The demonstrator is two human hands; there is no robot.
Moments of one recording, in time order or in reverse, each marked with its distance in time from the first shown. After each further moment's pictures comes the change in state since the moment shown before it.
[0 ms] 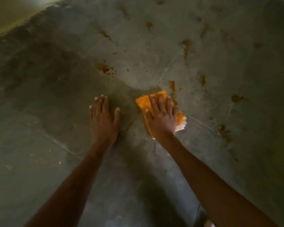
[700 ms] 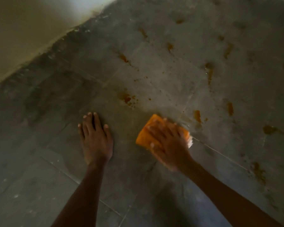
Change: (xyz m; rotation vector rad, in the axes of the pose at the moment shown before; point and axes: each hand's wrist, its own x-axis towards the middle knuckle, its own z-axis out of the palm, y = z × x) left_hand 0.081 -0.077 -0.026 0.277 0.018 -0.169; right_hand 0.048 -0.033 0.011 -0.030 -0.102 -0.487
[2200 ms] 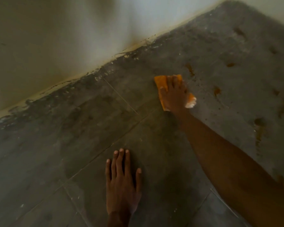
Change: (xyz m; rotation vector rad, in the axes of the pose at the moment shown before) left_hand 0.006 0.001 -0.008 -0.057 -0.130 -0.067; right_hand 0.385 -0.017 0.000 0.106 -0.003 0.300
